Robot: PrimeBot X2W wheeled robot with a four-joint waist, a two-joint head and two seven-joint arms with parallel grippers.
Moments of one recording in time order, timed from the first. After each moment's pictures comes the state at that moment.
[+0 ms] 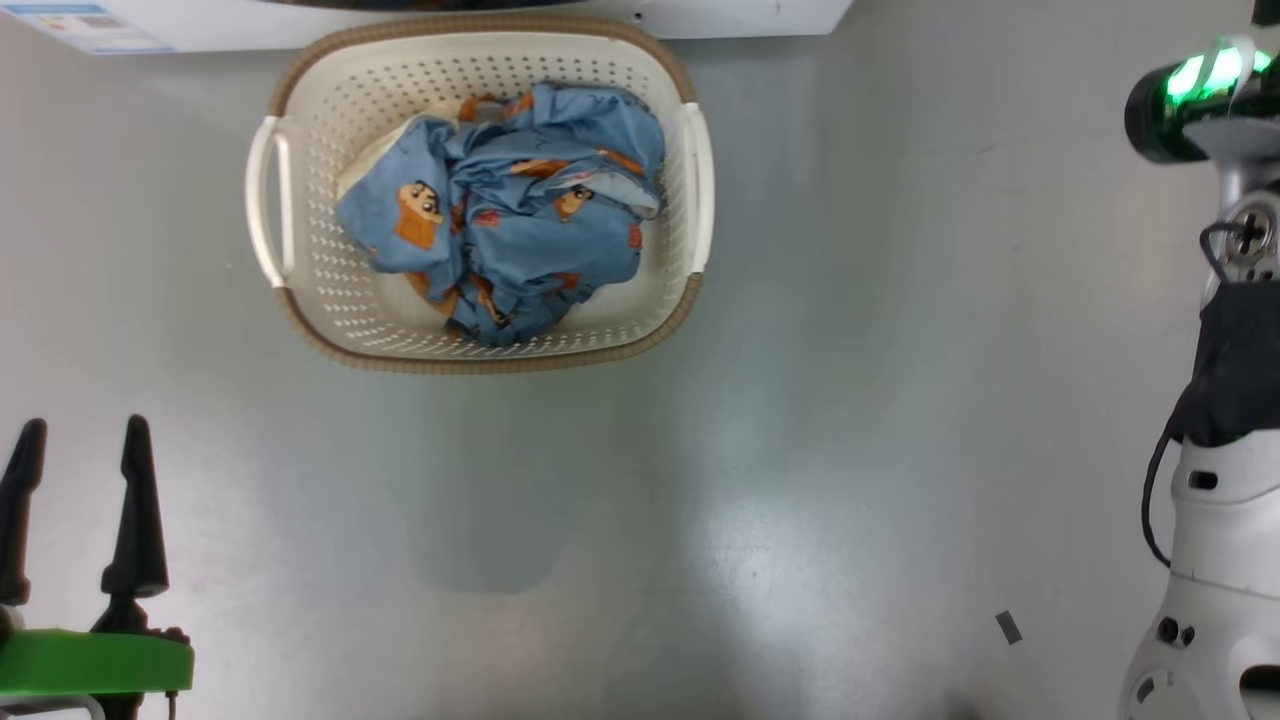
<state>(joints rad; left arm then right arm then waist) -0.10 0.20 0.17 0.04 -0.22 -0.13 -0.26 -0.91 -0.06 -0.28 0.24 1.66 0.13 0.27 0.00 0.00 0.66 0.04</state>
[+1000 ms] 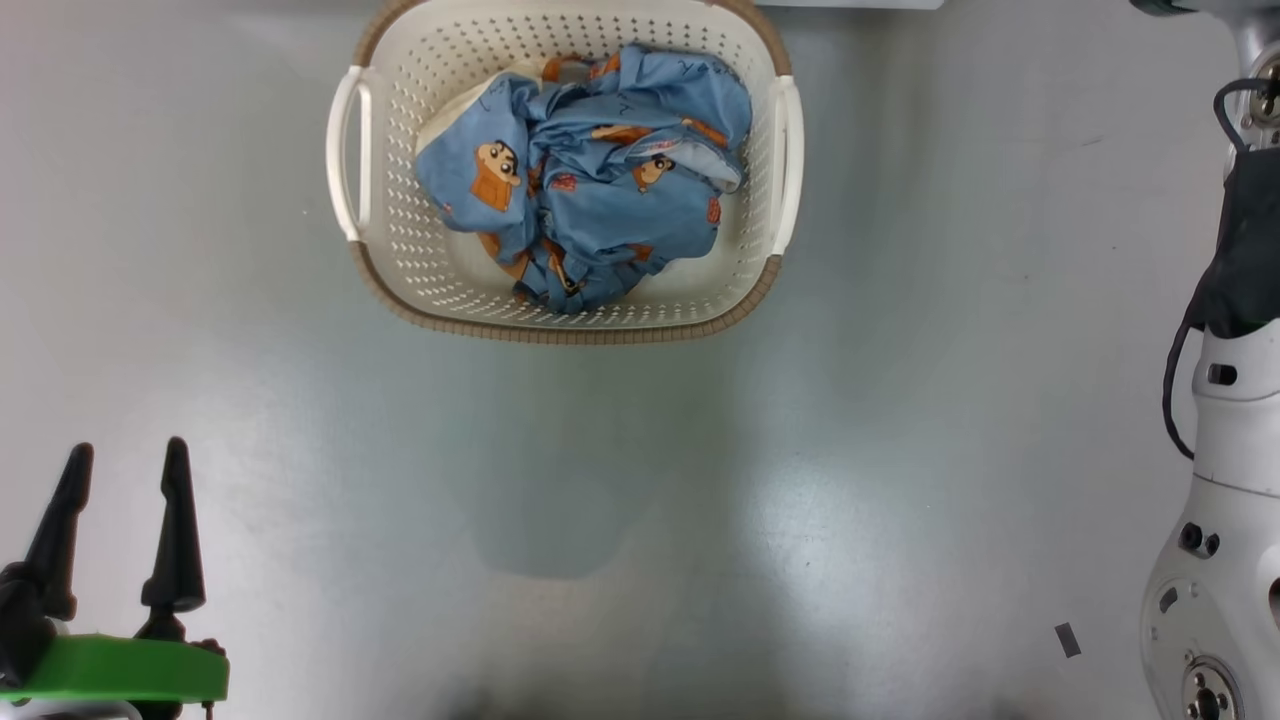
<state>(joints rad) -0.10 0.16 0.16 0.10 -0.23 -0.13 -0.26 -1.10 -0.09 -0.18 0.30 1.59 0.13 0.44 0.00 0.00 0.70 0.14</state>
